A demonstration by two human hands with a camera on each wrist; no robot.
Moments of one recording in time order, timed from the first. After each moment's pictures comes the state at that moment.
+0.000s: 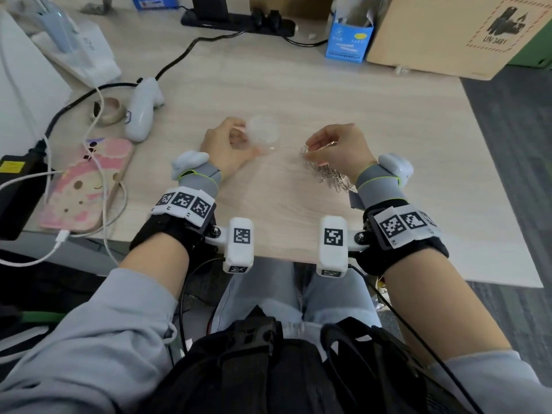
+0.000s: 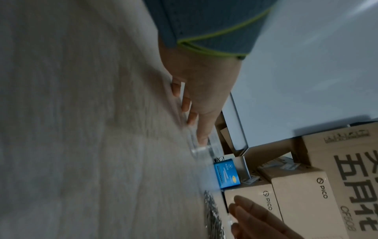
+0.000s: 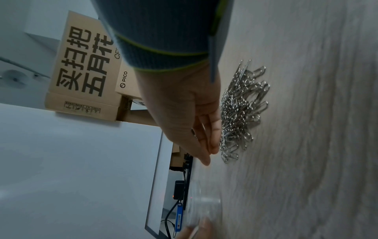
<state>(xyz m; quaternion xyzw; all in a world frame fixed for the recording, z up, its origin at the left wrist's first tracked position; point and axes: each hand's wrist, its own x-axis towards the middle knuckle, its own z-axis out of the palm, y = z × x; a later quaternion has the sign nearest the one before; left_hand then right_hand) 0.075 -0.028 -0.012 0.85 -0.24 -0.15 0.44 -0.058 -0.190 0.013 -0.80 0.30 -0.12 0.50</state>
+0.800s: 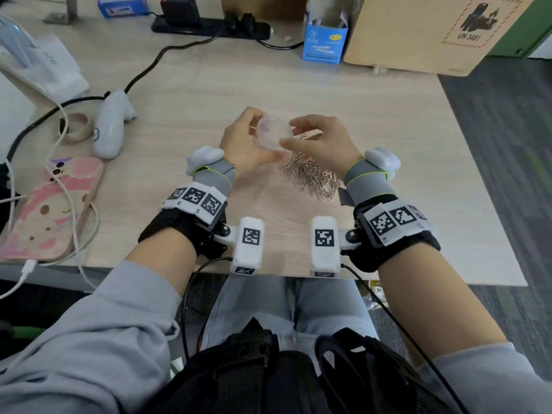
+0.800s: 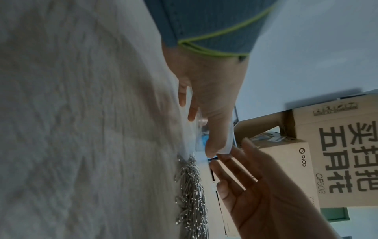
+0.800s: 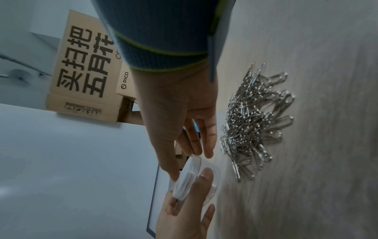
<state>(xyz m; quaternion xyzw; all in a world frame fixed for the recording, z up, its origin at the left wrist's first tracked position) 0.053 -0.086 0.009 0.82 -0.31 -0.18 0.46 -0.049 -0.202 0.023 -0.81 0.28 -0.14 0.50</state>
